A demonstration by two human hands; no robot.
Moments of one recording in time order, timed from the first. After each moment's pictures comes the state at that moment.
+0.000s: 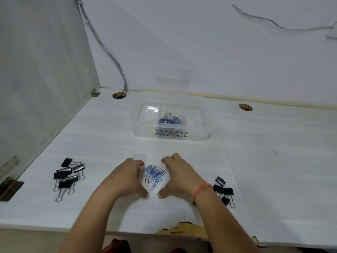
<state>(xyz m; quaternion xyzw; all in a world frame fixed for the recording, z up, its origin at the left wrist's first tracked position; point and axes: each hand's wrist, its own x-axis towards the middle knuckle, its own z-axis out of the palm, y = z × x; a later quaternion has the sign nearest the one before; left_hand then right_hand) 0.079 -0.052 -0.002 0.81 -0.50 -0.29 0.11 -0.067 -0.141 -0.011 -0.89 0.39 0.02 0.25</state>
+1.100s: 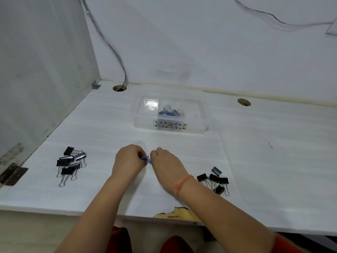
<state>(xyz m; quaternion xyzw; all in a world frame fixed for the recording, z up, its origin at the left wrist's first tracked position) 0.072 -0.069 -0.029 0.84 -0.45 -0.16 0.26 -0.048 -0.121 -0.034 -0.96 0.28 -0.06 0.03</state>
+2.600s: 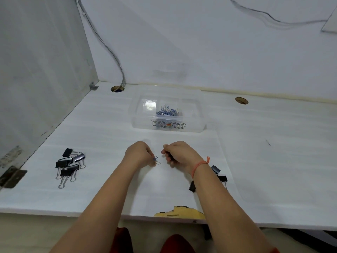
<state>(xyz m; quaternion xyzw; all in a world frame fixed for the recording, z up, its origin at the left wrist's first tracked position) 0.062 -0.097 -0.011 0.83 -0.42 -0.30 0.19 -0.057 -0.163 -0.015 -0.57 0.50 -0.13 0.64</state>
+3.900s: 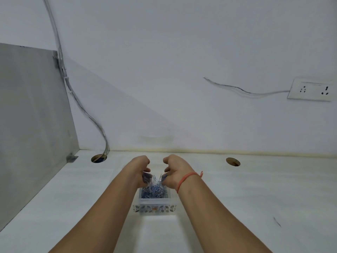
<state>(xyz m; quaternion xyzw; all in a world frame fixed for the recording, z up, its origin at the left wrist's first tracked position) 0.112 -0.282 0.070 0.68 -0.15 -0.53 0.49 0.004 -0.313 0.082 -0.35 0.50 -0.27 0.74</state>
